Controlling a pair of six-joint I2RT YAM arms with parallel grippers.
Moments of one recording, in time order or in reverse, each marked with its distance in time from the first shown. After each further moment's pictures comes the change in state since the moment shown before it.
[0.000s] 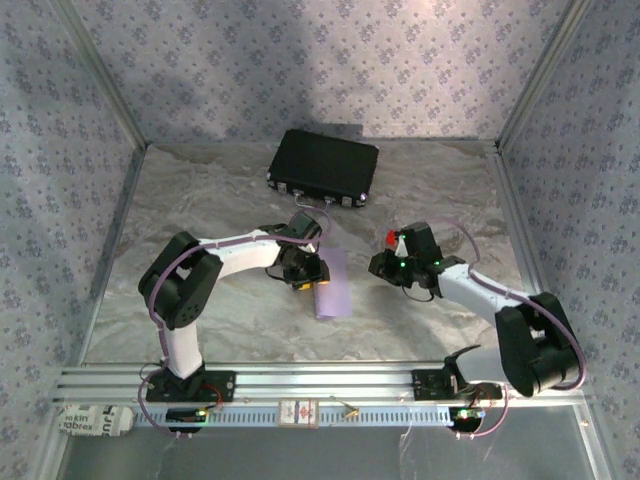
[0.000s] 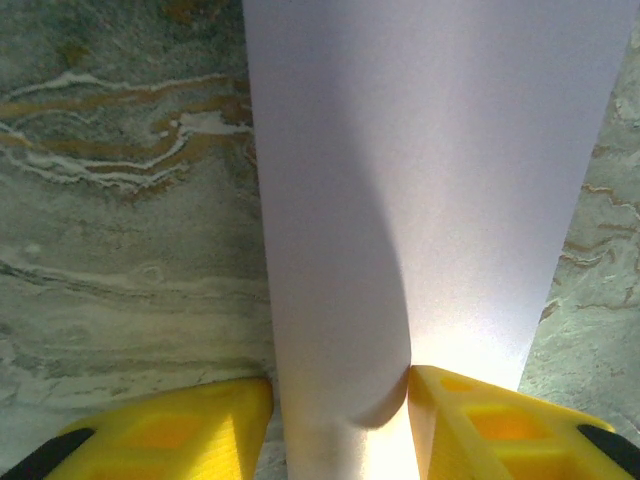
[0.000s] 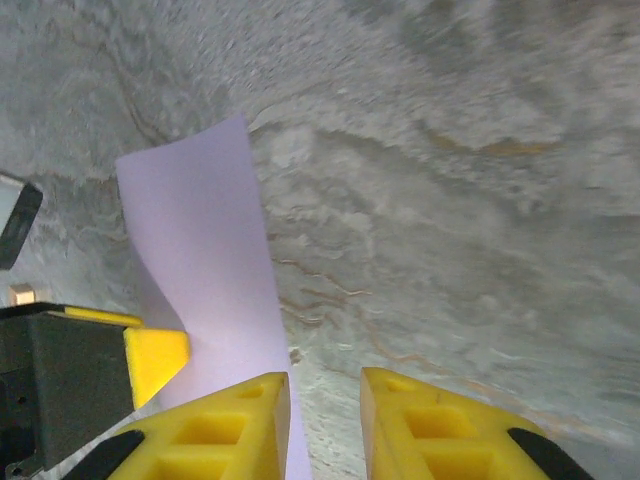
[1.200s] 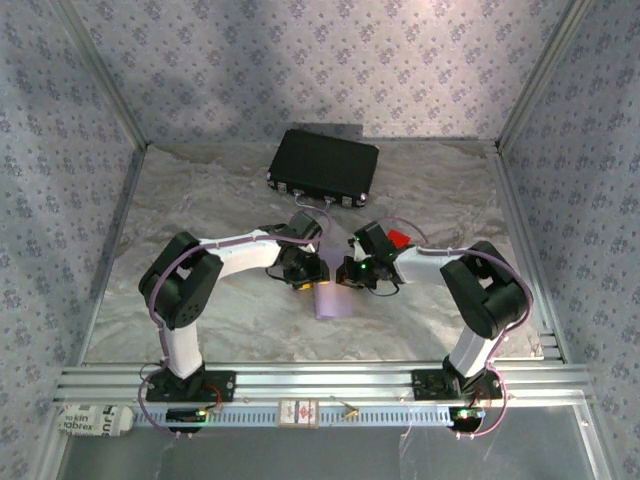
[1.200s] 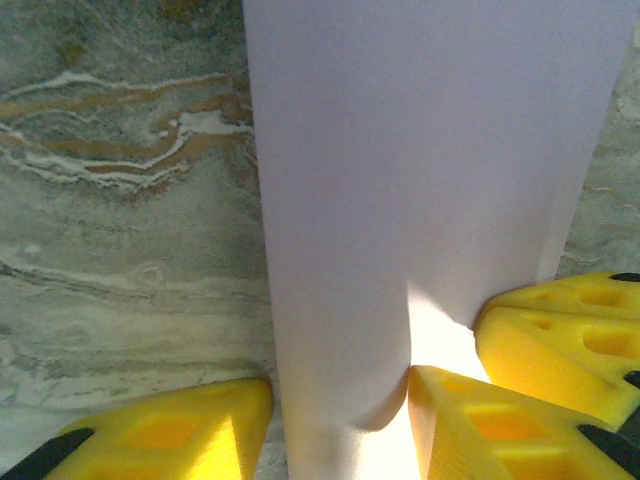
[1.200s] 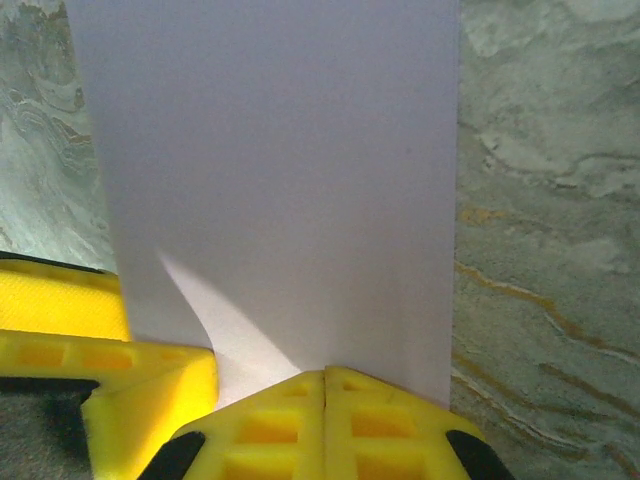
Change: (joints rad) left arm -0.006 0.002 0.000 0.001 -0.001 -0.003; right arm 0.197 0.369 0.172 0.085 -0.060 -0.010
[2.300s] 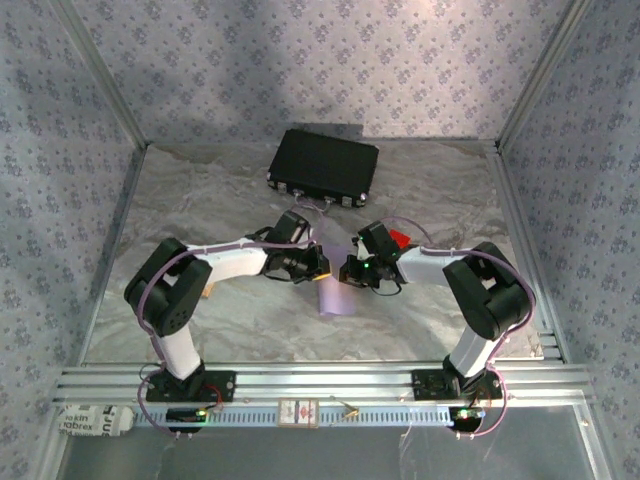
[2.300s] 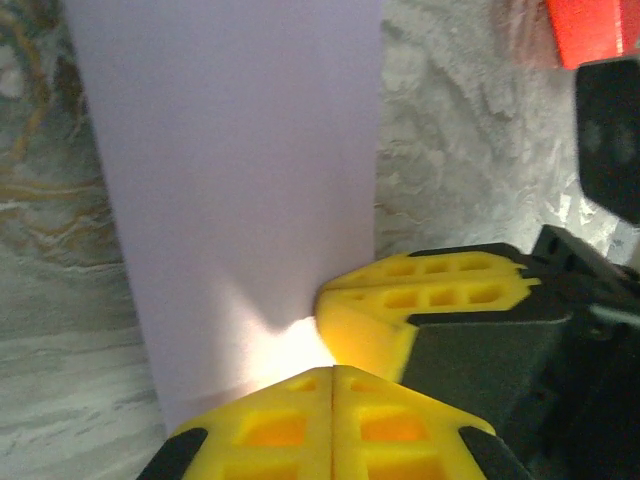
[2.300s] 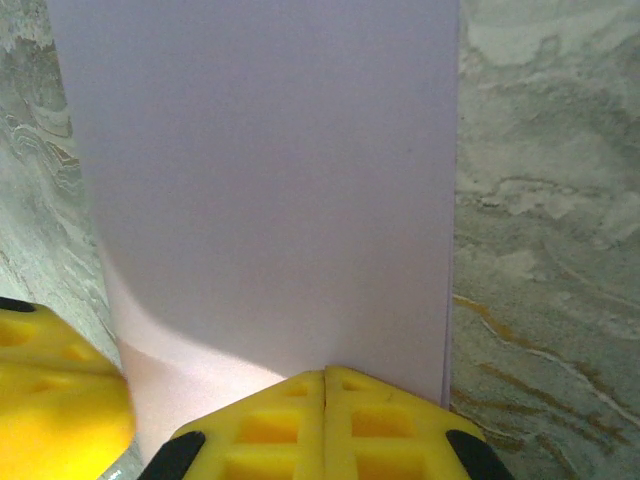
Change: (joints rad) left arm 0.047 -0.088 -0.159 0.371 0.196 -0.066; right arm -0.022 -0.015 -0.010 -0.003 0.020 0.003
